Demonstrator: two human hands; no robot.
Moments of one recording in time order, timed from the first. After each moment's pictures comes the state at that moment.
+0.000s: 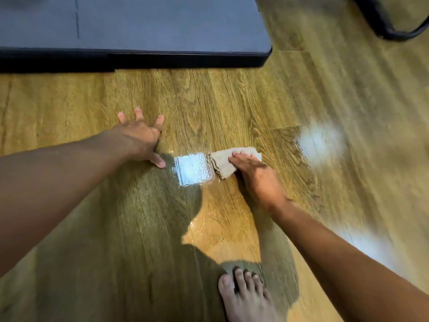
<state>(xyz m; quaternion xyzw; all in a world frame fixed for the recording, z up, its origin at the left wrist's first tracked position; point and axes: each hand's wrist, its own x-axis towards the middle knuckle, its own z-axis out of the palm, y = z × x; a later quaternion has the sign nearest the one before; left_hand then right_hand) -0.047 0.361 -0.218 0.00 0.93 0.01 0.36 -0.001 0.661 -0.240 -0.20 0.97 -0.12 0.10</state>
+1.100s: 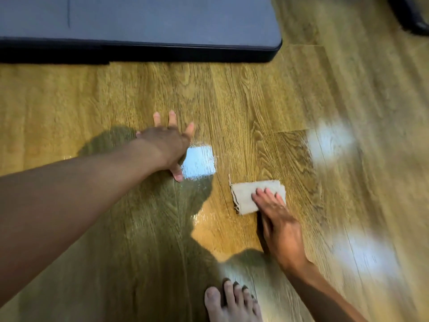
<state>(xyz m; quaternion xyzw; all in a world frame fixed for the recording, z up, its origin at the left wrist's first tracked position) -0.059 0.426 -0.212 0.08 0.92 -0.03 0.38 0.069 0.718 -0.240 -0.14 0.97 -0.20 0.05</state>
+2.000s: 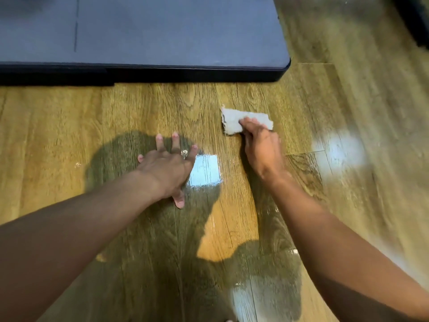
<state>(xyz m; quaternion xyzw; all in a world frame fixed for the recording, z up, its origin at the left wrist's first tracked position) -0.060 0.428 -0.212 0.09 0.92 -0.01 0.39 -0.147 0.634 -0.253 -0.11 0.97 -0.23 0.02</state>
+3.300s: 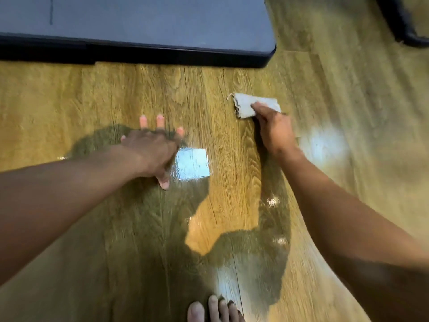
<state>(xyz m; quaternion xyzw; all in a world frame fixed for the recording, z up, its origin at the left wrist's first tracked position) -0.058 0.424 -0.220 0.10 0.93 -0.02 0.37 -0.165 0.697 -0.243 -0.10 0.98 -0.19 0.02</state>
